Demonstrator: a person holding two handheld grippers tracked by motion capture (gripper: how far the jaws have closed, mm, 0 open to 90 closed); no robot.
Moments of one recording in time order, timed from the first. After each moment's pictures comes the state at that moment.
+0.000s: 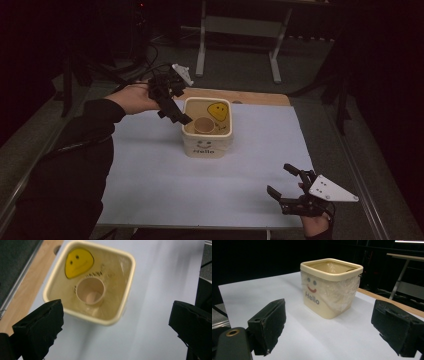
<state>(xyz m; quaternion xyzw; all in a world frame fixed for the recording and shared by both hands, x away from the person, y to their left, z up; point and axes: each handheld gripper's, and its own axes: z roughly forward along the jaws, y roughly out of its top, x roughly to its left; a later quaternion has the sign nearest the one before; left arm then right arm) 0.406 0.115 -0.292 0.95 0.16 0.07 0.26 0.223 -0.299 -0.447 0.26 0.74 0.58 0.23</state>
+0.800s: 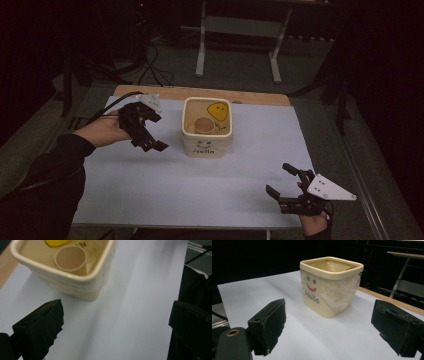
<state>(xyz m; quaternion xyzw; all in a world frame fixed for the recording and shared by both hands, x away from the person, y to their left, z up) 0.350 0.171 -0.337 0.94 0.17 0.04 0.29 0.225 -0.297 -0.448 0.26 0.74 0.58 0.23</state>
